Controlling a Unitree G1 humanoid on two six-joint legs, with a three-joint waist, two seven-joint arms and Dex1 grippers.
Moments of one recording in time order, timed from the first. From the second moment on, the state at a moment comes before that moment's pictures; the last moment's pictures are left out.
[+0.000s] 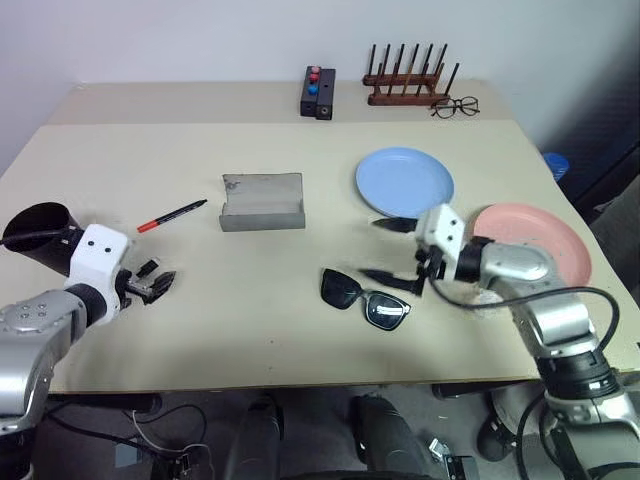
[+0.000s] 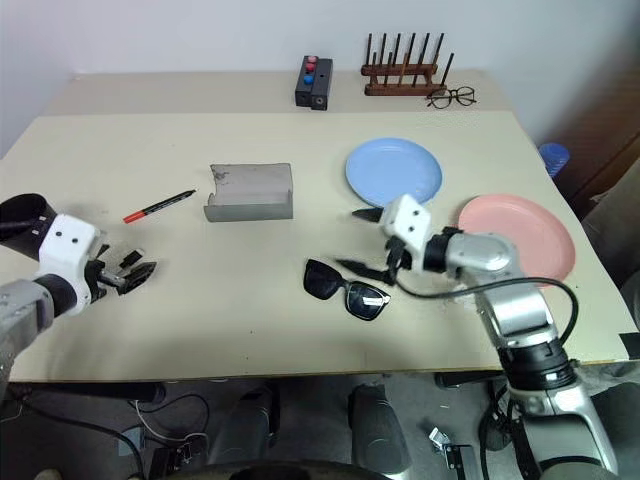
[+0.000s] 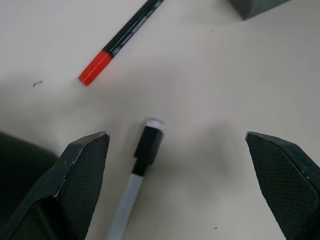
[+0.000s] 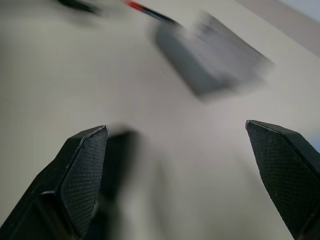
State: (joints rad) left arm -0.02 0.85 0.37 -0.42 -0.40 0.98 -0.45; right arm -0.36 -0.60 0.12 -0.28 0.31 0.34 0.99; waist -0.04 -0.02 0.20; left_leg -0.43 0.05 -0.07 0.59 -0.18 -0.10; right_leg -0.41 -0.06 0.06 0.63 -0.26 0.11
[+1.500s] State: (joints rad) left arm -0.38 0.52 0.49 -0.18 -0.14 0.34 0.03; right arm -0.45 -0.31 0.20 -0.26 0.32 0.32 0.75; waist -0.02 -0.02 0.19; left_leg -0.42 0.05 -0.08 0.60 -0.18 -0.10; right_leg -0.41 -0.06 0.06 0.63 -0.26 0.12
